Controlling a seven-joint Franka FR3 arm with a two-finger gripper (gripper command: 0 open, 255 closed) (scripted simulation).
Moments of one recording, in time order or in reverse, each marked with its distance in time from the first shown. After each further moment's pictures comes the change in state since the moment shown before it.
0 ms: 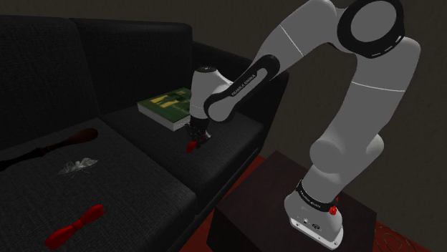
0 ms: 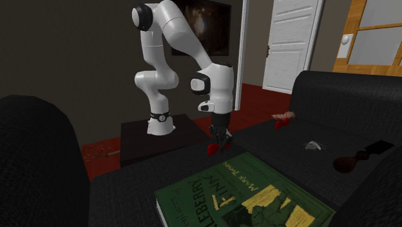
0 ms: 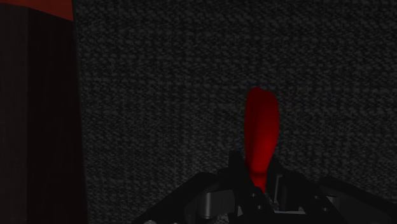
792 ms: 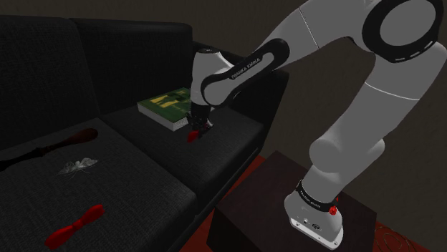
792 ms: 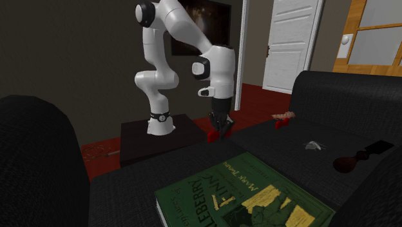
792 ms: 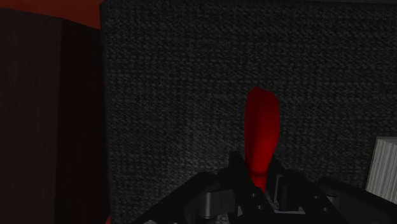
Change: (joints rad) arm -0.032 -0.159 0.050 0.023 0.190 -0.138 -0.136
